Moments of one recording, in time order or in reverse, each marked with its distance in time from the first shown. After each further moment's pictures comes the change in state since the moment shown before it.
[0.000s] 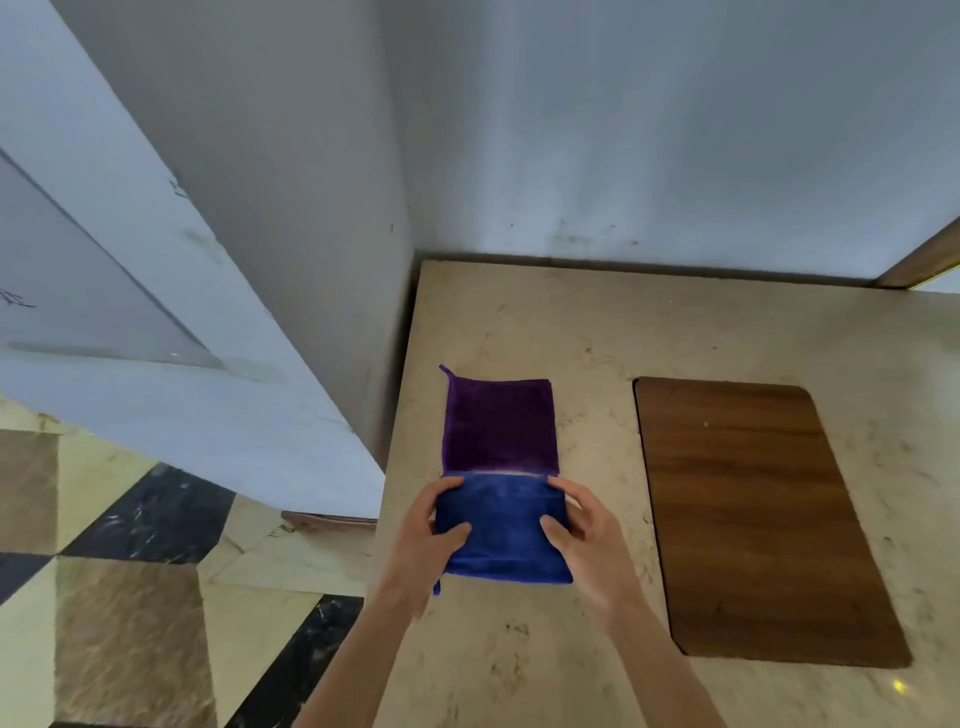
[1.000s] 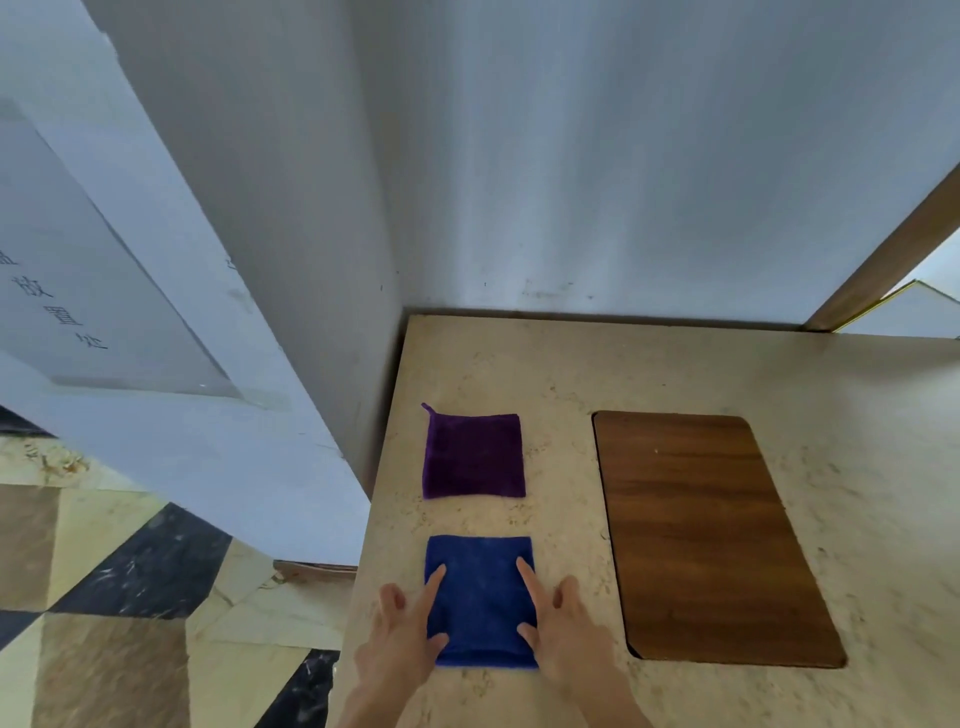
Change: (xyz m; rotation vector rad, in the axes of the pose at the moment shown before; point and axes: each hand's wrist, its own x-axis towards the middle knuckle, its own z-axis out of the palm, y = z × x) left_hand -0.057 -0.055 0.011 1.083 -0.095 -0.093; right_hand -0.054 0.046 -0.012 -1.116 -0.244 0.085
